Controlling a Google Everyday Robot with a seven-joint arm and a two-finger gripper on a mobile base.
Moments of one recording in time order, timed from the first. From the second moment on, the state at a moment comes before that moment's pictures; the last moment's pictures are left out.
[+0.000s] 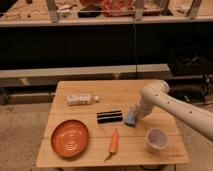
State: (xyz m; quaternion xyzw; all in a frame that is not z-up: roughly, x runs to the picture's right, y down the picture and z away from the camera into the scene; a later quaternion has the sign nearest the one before) arm 0.192 0.167 0.843 -0.24 -0.19 -0.42 0.86
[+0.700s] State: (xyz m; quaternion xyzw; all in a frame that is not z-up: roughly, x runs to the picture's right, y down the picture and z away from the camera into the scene) arm 0.176 0.170 0.834 -0.24 -0.20 -0.44 0.84
